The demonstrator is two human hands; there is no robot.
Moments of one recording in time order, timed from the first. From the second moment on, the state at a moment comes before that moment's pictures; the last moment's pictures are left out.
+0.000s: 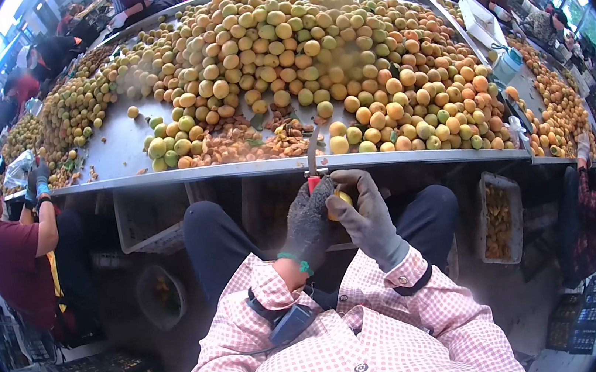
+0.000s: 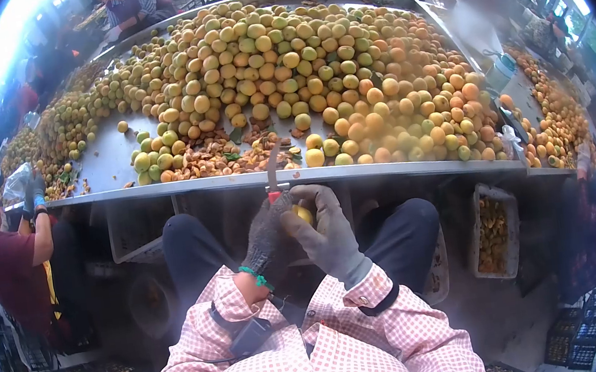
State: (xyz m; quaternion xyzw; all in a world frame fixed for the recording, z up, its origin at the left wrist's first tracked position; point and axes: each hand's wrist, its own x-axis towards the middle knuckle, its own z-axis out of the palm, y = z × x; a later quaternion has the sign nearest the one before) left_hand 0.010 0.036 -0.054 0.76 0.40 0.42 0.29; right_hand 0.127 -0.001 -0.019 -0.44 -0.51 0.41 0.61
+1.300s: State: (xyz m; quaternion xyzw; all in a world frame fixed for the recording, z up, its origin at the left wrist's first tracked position) left_hand -0.010 0.048 -0.001 0.24 0.22 0.41 0.85; right_hand 0.133 -0.043 -0.037 -0.26 0.00 0.88 0.38
